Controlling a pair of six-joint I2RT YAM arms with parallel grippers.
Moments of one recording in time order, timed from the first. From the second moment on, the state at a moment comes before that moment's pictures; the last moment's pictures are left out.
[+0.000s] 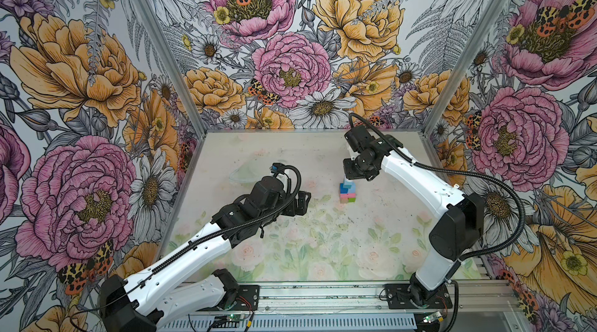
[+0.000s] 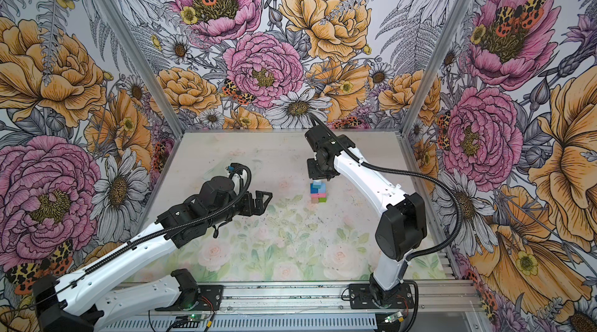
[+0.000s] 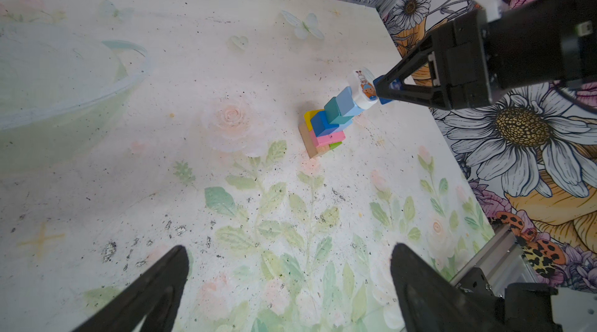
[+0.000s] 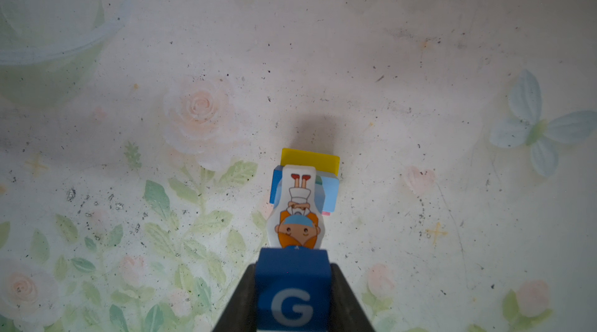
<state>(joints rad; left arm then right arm) -0.79 1.00 0.89 -0.48 -0.11 -0.58 0.51 1.74 1.68 -1.14 0.05 0.35</state>
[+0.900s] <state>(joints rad) -0.77 1.00 0.89 -0.47 -0.09 -0.58 0.49 1.80 1.71 -1.14 0.03 0.33</state>
